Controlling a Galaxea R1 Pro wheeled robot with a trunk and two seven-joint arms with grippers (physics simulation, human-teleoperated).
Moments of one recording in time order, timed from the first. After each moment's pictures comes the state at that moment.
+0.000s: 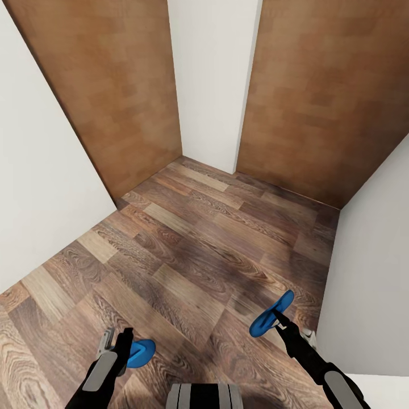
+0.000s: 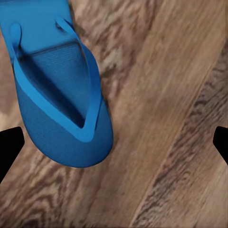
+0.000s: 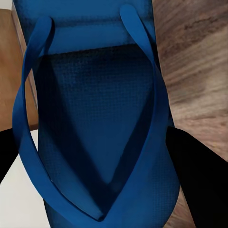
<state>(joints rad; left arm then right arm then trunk) -0.42 -0.08 0.29 -0.69 1.14 0.01 0.28 -0.30 -0.11 -0.16 -0.78 -1.14 0.38 0.47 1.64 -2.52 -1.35</state>
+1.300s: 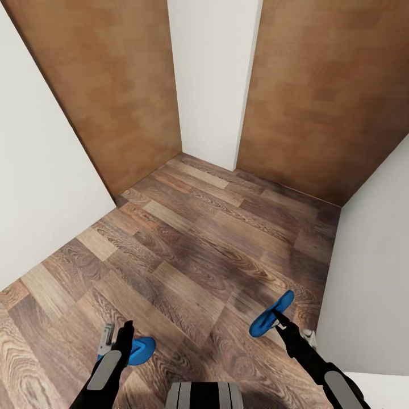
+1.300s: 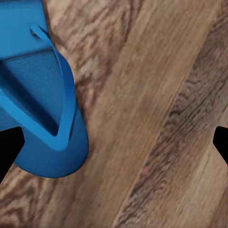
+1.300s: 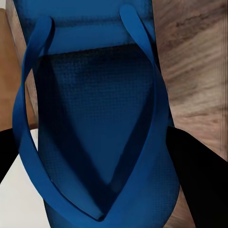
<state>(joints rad) -0.42 -0.11 0.30 -0.70 1.14 -0.07 0.20 -0.30 -0.11 -0.16 -0.78 -1.14 0.38 0.47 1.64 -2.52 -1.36</state>
